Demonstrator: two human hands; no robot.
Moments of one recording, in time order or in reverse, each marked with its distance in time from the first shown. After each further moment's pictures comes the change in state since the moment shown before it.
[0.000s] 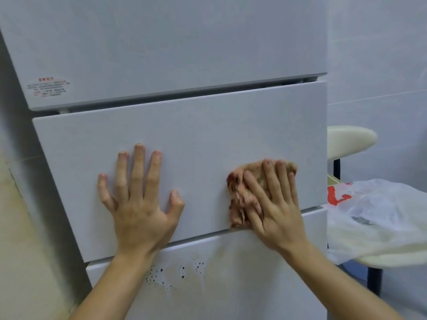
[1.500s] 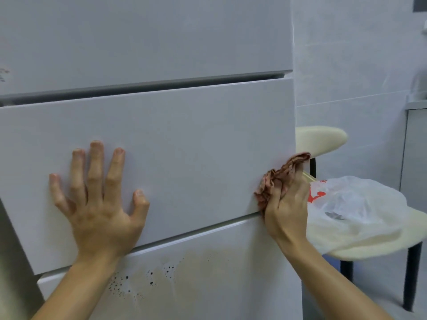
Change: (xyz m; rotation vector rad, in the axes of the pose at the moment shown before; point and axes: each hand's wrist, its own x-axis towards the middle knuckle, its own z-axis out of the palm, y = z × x) left_hand -0.003 0.000 0.007 -0.016 0.033 -0.009; right_hand -0.021 0.043 -0.024 0.224 0.113 0.753
